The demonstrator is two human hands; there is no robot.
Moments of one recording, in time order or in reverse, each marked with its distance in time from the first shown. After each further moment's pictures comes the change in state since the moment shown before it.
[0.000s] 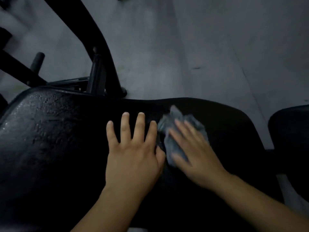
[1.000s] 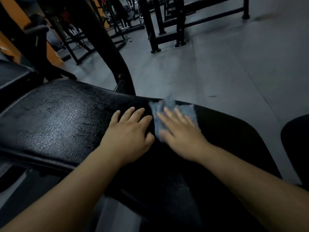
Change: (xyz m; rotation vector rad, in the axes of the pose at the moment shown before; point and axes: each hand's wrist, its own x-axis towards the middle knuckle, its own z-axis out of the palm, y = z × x) left_hand -0.004 0.056 0.019 0.076 0.059 -0.097; right_hand 0.020 0.046 -0.006 -0.053 0.045 -0.178
